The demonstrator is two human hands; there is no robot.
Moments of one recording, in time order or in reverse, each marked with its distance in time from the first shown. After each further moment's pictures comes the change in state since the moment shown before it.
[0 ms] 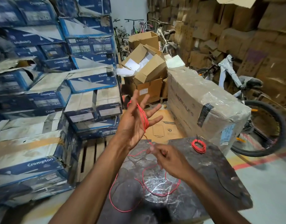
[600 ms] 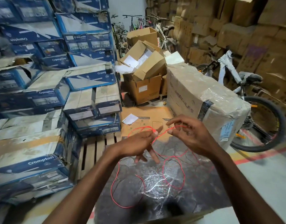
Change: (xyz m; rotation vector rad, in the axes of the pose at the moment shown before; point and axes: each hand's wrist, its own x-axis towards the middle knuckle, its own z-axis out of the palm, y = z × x) left_hand -0.027 -0.017 -0.037 1.310 -0.310 -0.509; right_hand 0.014 -0.011 -0.080 0.153 0.141 -0.263
